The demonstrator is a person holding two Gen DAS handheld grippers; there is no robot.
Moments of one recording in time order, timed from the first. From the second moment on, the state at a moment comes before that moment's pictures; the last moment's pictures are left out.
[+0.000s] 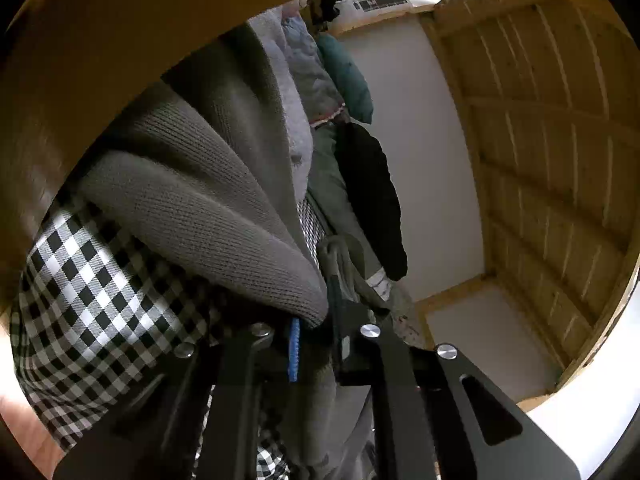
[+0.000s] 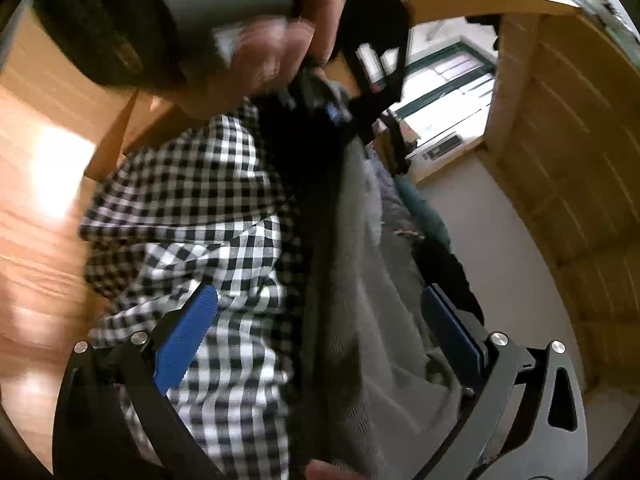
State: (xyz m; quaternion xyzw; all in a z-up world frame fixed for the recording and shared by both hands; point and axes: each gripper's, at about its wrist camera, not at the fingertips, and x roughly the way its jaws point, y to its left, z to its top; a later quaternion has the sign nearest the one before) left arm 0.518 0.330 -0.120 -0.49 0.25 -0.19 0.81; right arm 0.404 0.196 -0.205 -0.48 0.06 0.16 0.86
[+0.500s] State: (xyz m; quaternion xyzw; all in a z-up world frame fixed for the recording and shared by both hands) left arm 0.526 0.322 -0.140 -0.53 0.27 -0.16 0.79; right arm 0.449 0.127 -0.141 -0.41 0.08 0.07 0.91
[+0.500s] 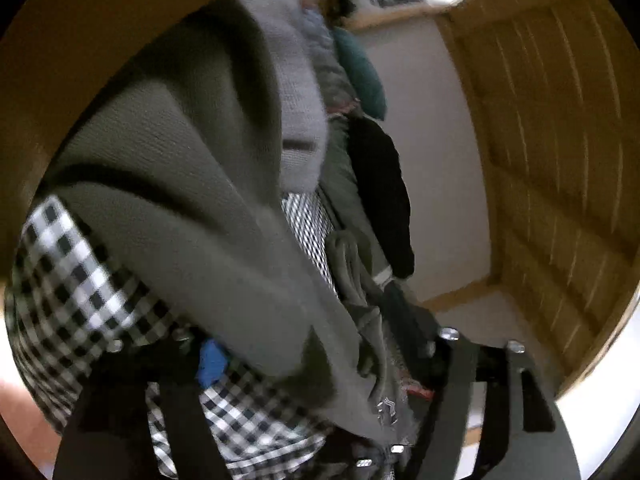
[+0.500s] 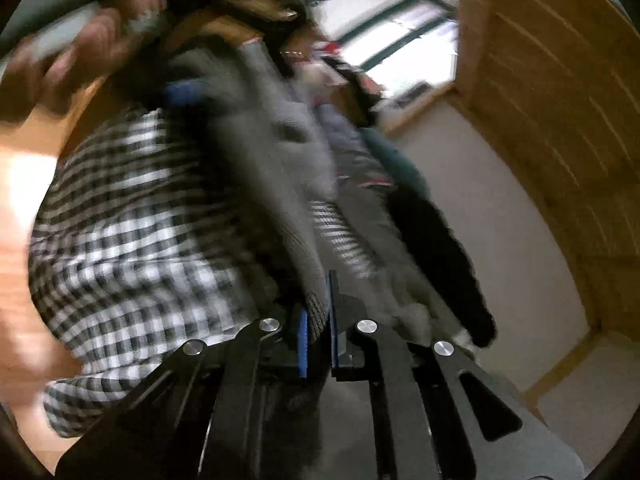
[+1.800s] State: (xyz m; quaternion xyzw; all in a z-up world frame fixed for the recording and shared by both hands) left arm 0.581 0.125 0.163 -0.29 0.16 -0.32 0.89; right arm 0.372 0.031 -0.094 -0.23 0.13 0.31 0.91
